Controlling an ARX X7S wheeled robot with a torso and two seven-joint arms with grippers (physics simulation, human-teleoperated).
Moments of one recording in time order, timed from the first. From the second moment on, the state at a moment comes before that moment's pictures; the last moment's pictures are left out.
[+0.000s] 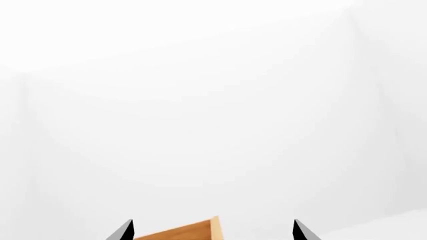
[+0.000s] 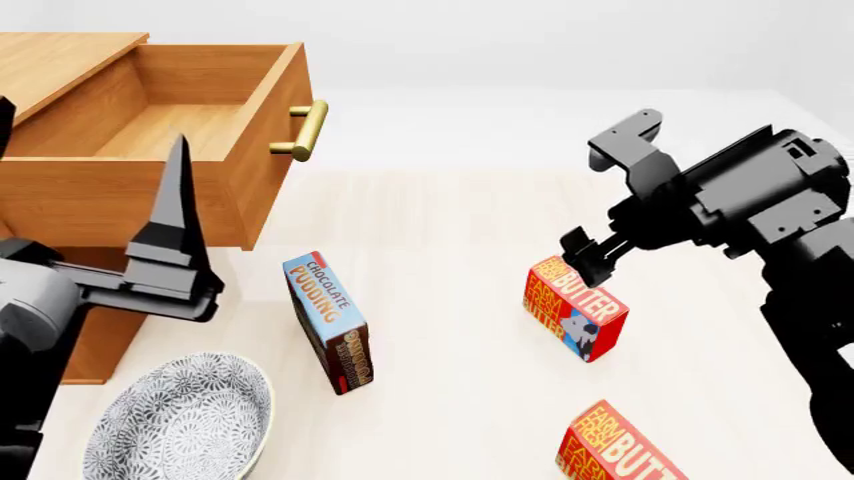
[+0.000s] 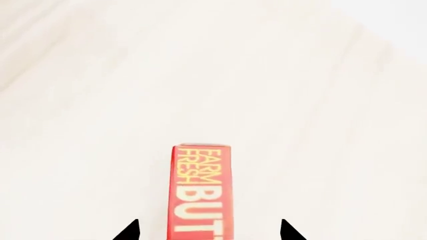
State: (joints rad) left arm -0.34 -0.85 -0.07 0.97 -0.83 -0.58 -0.50; right arm 1.54 0.40 -1.22 0.91 0.62 0.93 -0.65
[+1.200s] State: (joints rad) left arm -0.28 -0.85 -0.07 0.96 -0.81 -0.50 -0.48; right arm 1.40 0.47 -1.15 0.84 0.68 0.93 -0.56
